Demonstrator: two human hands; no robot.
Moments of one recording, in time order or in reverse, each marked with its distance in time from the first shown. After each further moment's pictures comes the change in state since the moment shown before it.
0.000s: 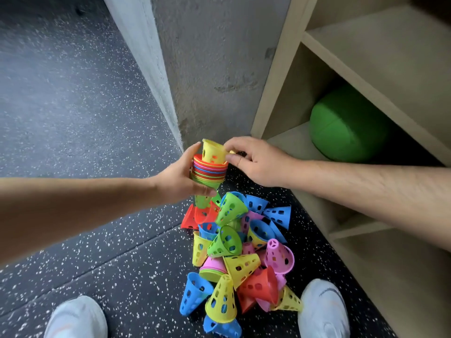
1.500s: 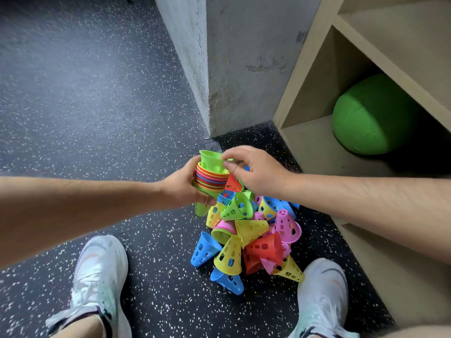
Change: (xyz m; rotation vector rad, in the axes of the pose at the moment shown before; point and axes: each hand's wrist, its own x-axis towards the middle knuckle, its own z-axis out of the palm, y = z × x) left_hand -0.097 -0.054 0.032 -0.009 0.067 -0.122; right_hand -0.057 -0.050 0.070 0.098 -0.011 -0.002
